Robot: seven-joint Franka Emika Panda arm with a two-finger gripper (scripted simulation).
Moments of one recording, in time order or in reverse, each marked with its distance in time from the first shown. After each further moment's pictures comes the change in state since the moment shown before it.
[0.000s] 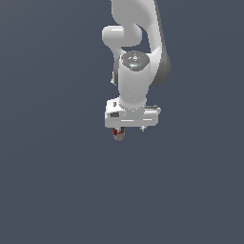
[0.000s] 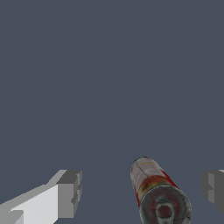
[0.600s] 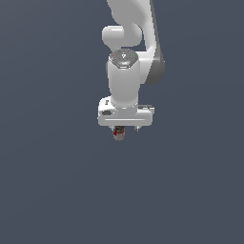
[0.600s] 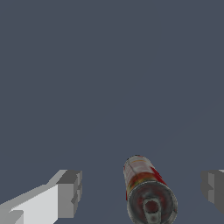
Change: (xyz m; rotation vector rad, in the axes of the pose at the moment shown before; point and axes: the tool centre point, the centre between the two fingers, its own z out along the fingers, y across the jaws) arm -0.001 0.022 -0.006 0.018 0.003 0.065
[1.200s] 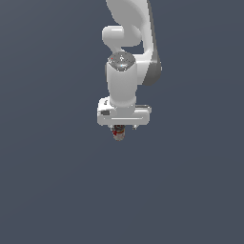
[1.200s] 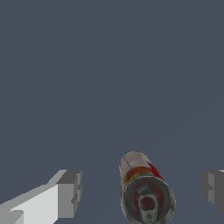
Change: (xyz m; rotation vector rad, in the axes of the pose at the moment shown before) arm -0.014 0.007 0.012 -0.007 -0.004 -0.022
